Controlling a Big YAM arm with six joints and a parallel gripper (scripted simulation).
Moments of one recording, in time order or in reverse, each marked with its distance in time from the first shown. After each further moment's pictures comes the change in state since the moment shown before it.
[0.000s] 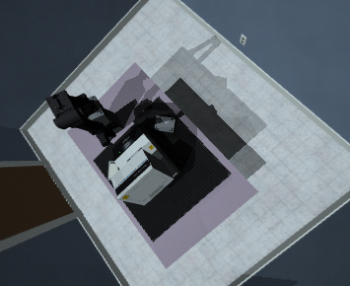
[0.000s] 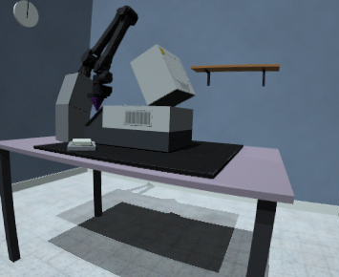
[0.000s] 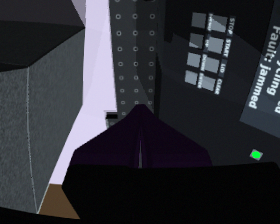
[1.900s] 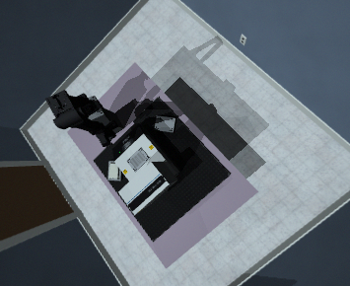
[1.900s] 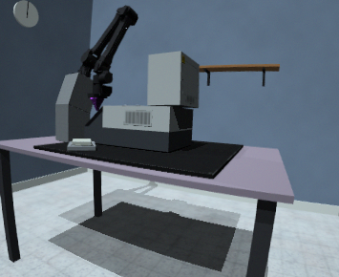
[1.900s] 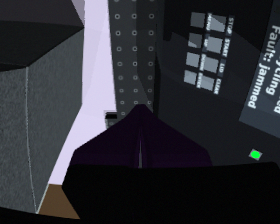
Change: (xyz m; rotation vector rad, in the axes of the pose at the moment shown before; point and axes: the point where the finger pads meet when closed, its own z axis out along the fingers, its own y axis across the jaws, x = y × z) arm 0.000 -0.001 0.000 0.002 0.000 0.000
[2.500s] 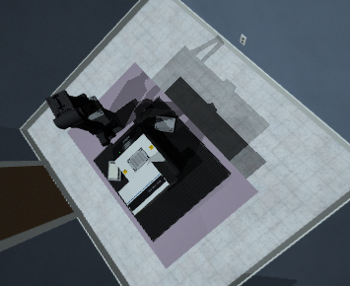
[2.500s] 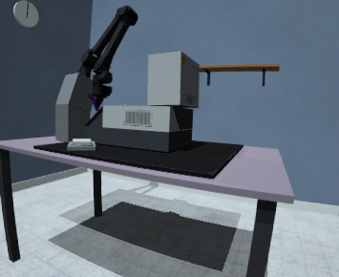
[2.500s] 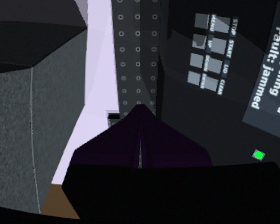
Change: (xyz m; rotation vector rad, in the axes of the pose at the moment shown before) arm -0.001 0.004 0.000 -0.006 -0.001 0.002
